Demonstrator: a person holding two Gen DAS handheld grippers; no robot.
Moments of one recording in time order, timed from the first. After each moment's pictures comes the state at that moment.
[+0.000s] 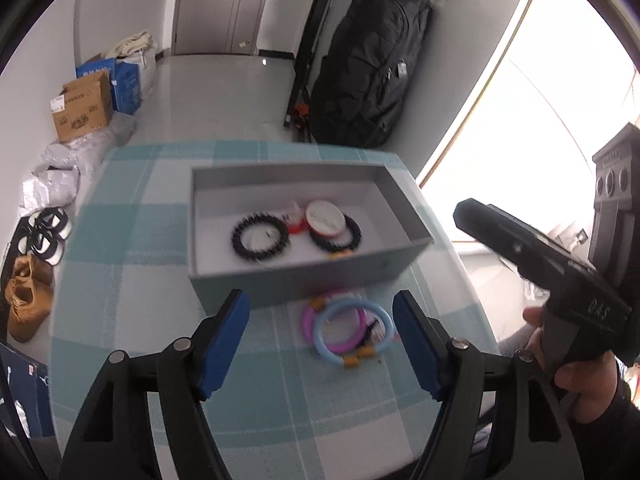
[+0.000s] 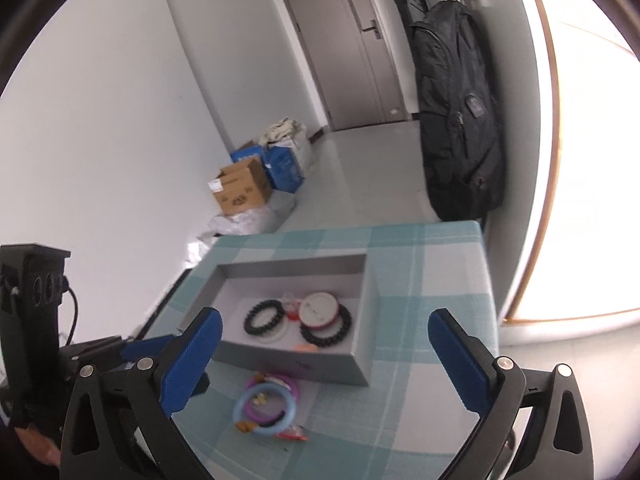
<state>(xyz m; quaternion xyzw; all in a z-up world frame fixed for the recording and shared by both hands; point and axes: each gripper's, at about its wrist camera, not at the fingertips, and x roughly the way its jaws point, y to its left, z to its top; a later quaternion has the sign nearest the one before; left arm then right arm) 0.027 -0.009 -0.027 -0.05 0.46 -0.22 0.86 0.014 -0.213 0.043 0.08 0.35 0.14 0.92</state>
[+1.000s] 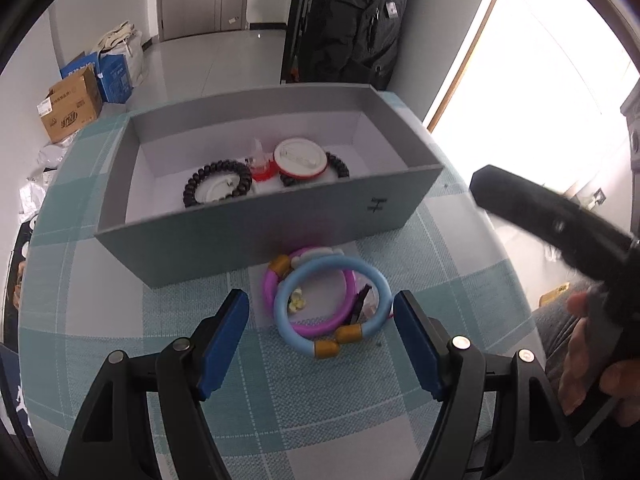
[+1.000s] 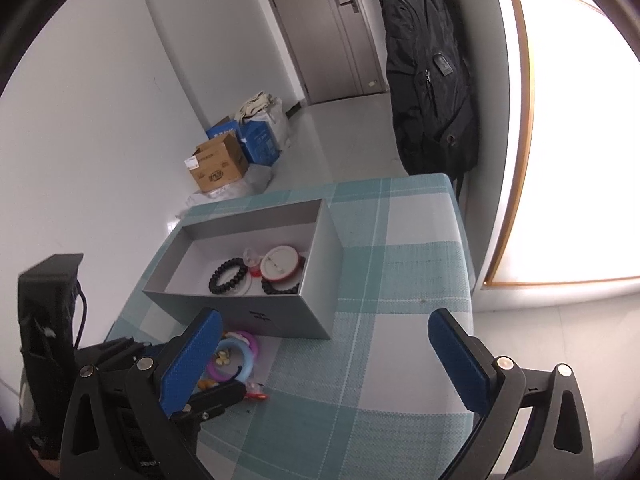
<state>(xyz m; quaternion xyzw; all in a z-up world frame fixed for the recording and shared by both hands) 0.014 -0.042 -0.058 0.01 0.49 -0.21 0.85 0.006 -0.227 0.018 0.08 0.40 0.12 0.91</state>
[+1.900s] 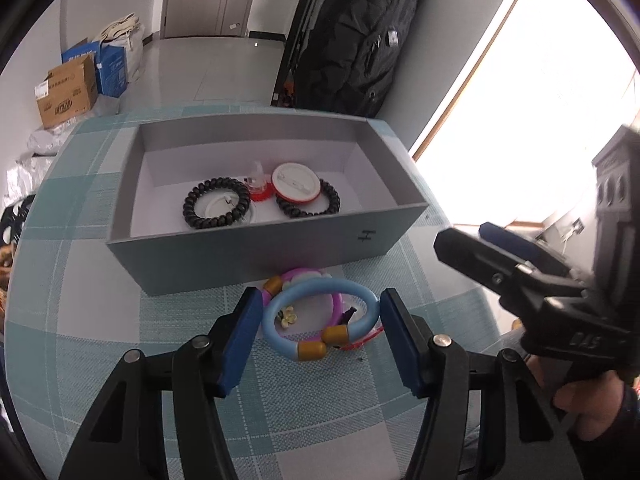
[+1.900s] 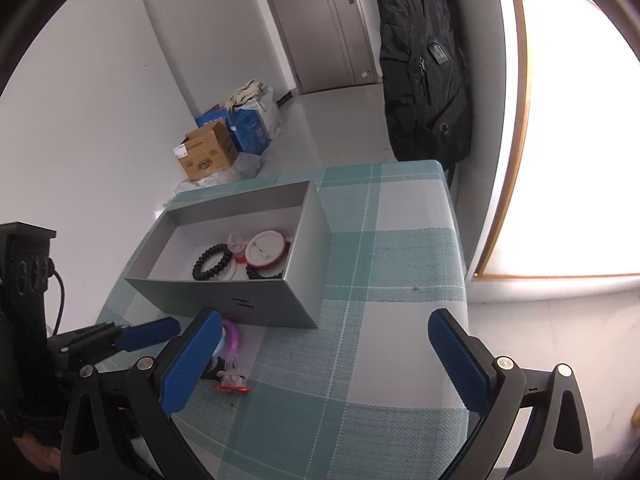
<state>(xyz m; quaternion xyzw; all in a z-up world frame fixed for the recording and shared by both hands) 0.020 -0.030 -0.045 -0.06 0.48 -0.23 0.85 0.008 -0.229 0.008 0.07 0.42 0.10 0.90</state>
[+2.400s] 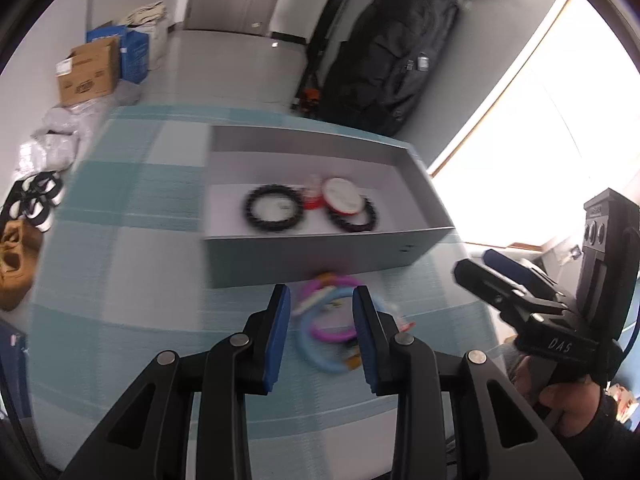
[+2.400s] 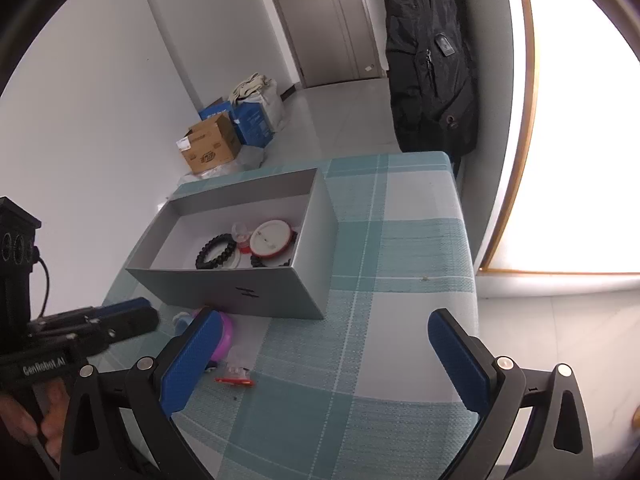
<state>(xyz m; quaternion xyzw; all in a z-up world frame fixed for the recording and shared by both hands) 0.034 0.013 -0.036 -0.09 0.48 -0.20 0.85 0.008 -0.221 0.002 0.07 0.43 0.11 0.89</state>
